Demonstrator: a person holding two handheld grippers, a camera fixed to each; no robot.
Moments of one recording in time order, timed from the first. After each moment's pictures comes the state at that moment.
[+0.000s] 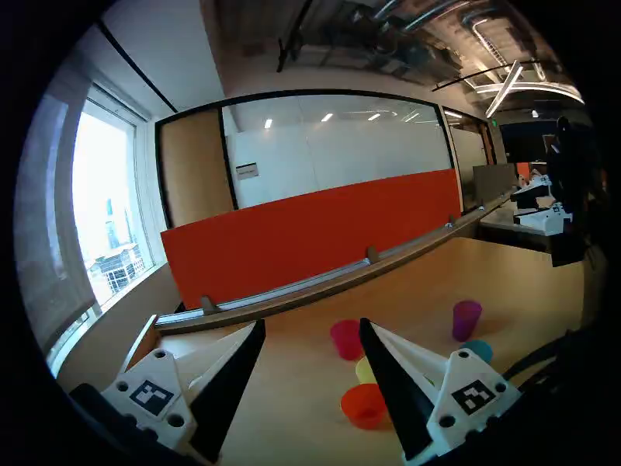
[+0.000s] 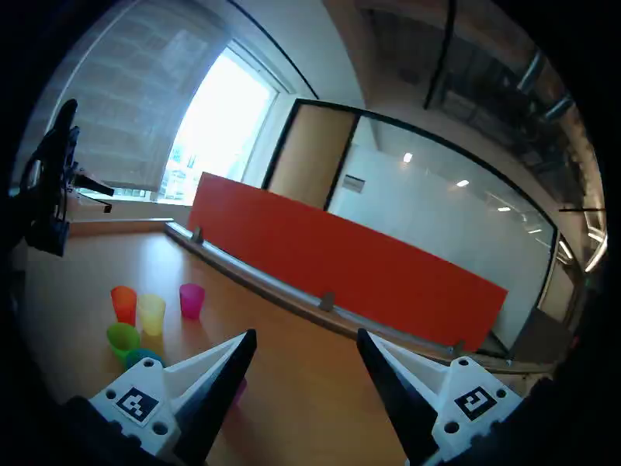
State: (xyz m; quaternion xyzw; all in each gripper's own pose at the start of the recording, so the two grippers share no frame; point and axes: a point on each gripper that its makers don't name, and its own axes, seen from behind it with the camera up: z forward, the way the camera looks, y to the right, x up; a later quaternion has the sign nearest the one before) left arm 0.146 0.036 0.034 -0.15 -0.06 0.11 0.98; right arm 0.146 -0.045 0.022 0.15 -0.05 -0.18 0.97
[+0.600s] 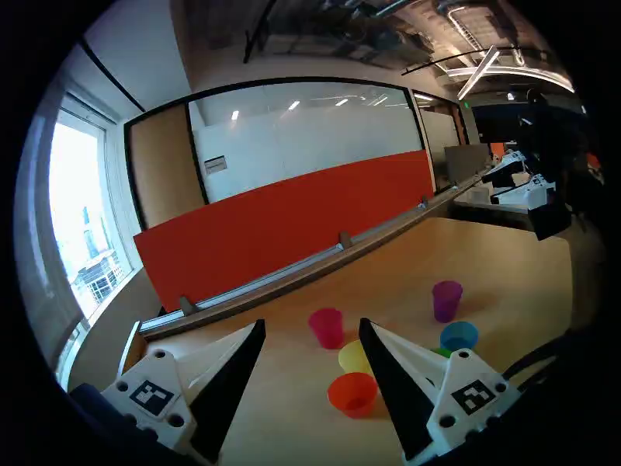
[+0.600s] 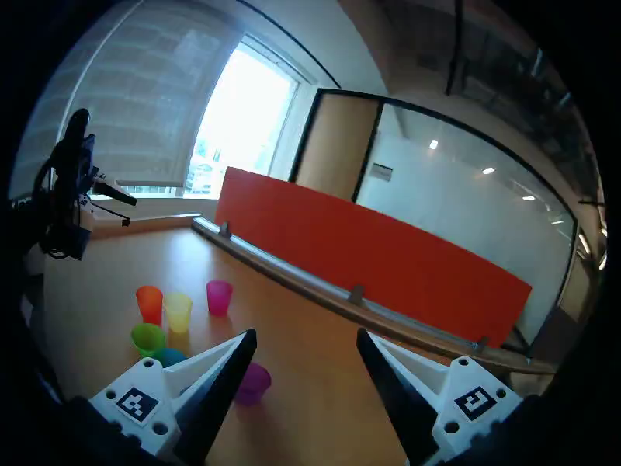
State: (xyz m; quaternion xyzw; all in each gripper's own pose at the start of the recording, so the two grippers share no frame) left arm 0.132 0.062 0.030 -0.21 -0.09 0.15 0.96; right arm 0.146 -0.060 0.018 0.22 -0.09 -0.17 0.96
